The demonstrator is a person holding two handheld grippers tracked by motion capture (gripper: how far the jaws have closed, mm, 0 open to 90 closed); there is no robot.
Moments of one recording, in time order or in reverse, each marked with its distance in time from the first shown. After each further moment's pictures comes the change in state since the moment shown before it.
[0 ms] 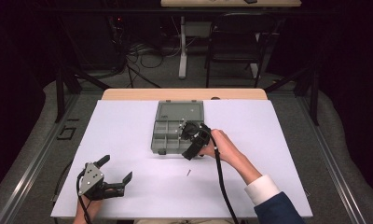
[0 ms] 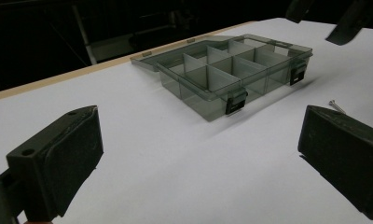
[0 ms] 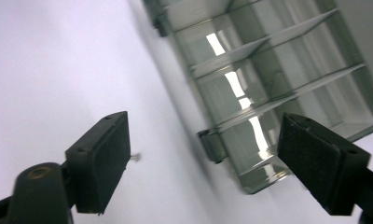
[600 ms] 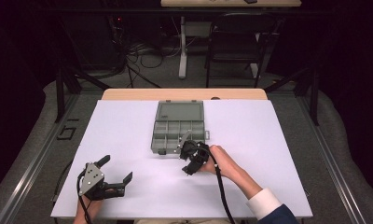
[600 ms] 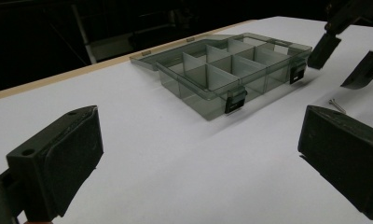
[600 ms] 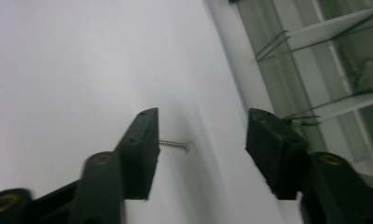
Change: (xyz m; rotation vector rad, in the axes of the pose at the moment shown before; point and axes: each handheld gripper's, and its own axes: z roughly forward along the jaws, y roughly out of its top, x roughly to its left) left arm -0.001 0.000 0.001 0.002 0.001 0.004; right arm 0.036 -0.026 0.027 -0.004 0.061 -0.082
